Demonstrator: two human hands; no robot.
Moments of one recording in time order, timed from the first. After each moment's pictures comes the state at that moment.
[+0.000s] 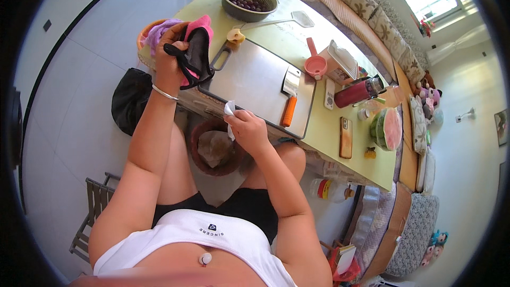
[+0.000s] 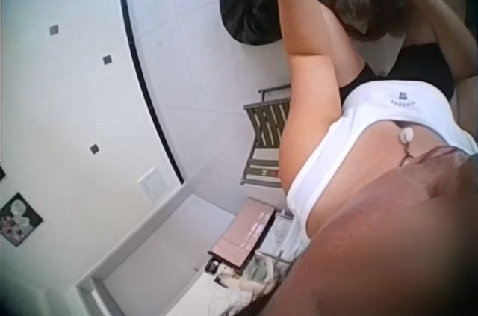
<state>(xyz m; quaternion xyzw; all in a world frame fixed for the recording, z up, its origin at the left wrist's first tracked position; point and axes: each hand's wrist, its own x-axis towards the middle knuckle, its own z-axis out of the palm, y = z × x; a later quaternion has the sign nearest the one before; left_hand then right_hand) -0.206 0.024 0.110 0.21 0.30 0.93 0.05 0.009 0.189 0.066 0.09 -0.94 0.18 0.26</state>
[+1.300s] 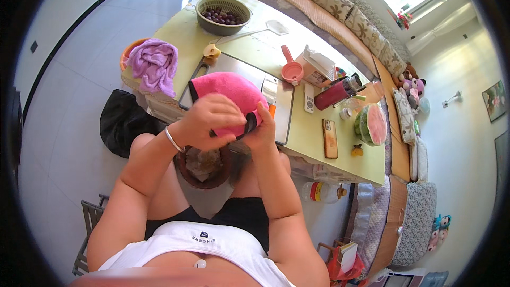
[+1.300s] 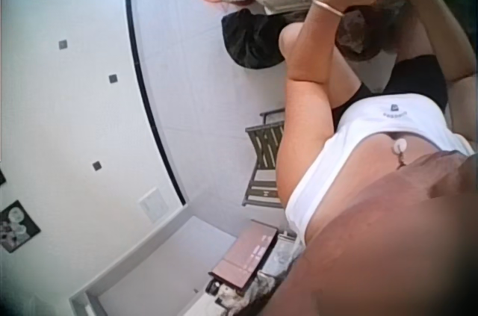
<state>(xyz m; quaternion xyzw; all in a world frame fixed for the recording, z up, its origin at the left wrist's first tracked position) -0.108 0.060 0.142 0.68 0.51 0.52 -0.10 0.004 0.220 0.119 -0.09 -0.39 0.90 0.17</state>
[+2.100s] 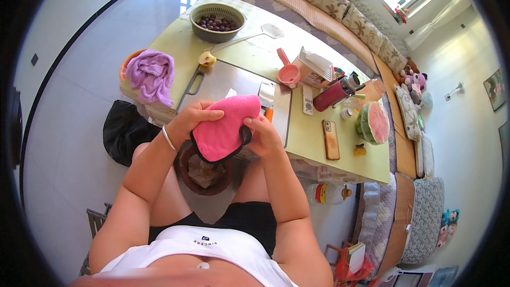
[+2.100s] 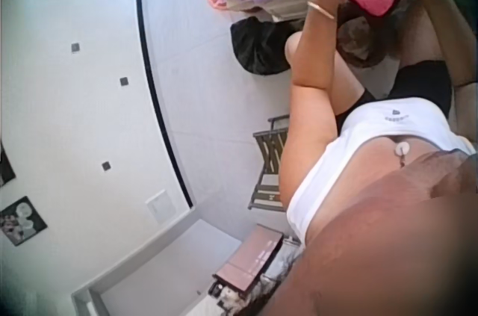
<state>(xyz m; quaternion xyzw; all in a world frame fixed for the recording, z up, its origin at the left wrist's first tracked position) -0.123 0.071 0.115 0.25 0.38 0.72 0.52 0.019 0.243 0.125 -0.09 -0.40 0.91 0.04</state>
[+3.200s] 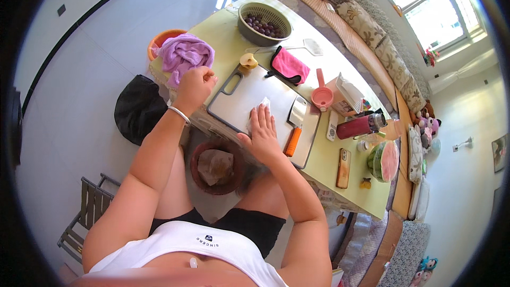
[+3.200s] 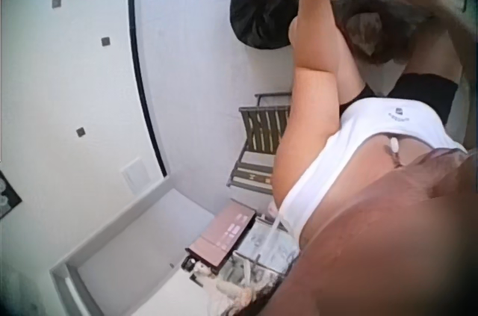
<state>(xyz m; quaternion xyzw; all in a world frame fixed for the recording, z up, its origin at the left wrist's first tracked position) -0.206 0.032 0.074 0.19 0.83 0.52 -0.07 -0.032 0.231 0.063 0.01 -1.00 0.06 0.01</state>
